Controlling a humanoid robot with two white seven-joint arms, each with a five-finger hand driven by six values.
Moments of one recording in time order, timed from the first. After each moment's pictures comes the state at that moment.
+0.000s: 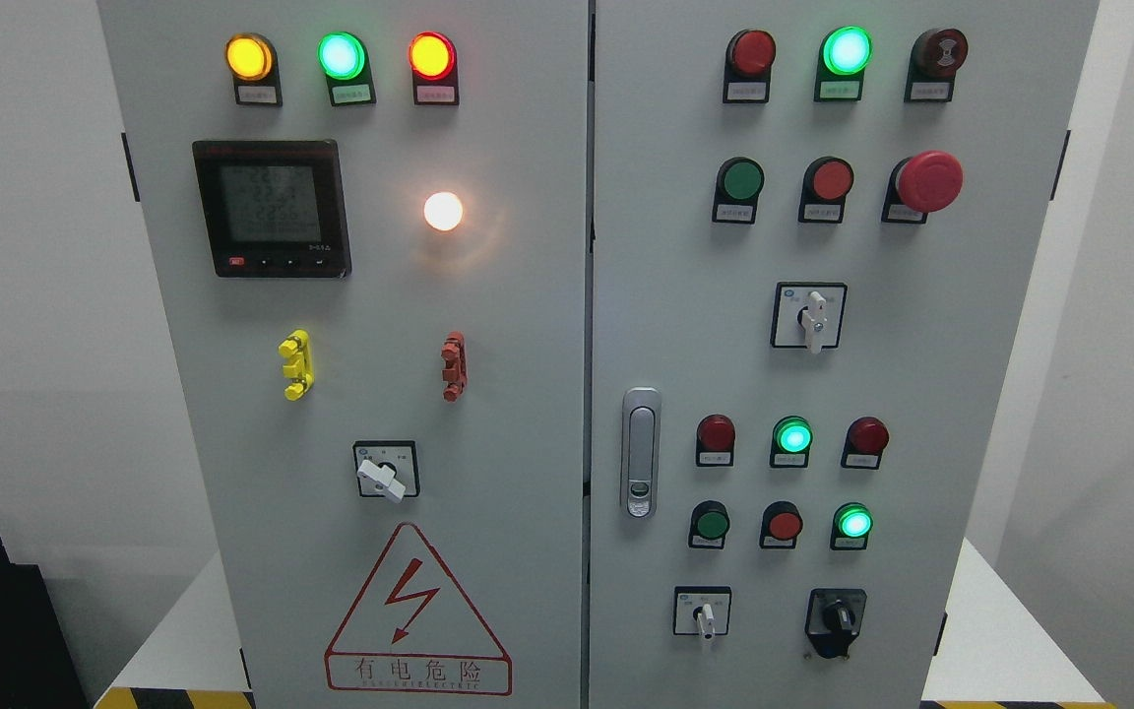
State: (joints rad) left arm 0.06 -0.08 0.00 0.00 0.11 -0.13 -0.07; right arm 0.23 0.13 0.27 -1.98 0.07 -0.05 -0.05
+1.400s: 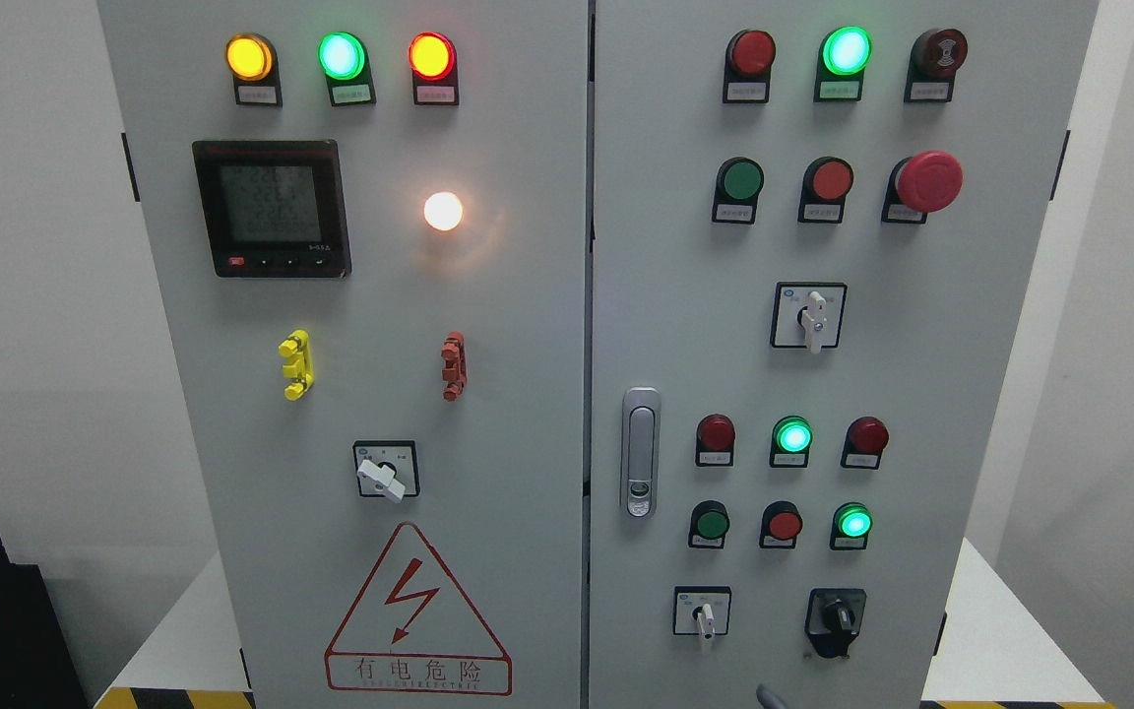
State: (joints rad) left arm 0.06 -0.08 0.00 0.00 0.11 -0.13 -0.07; right arm 0.18 0.13 0.27 -1.97 0.61 -0.14 -0.30
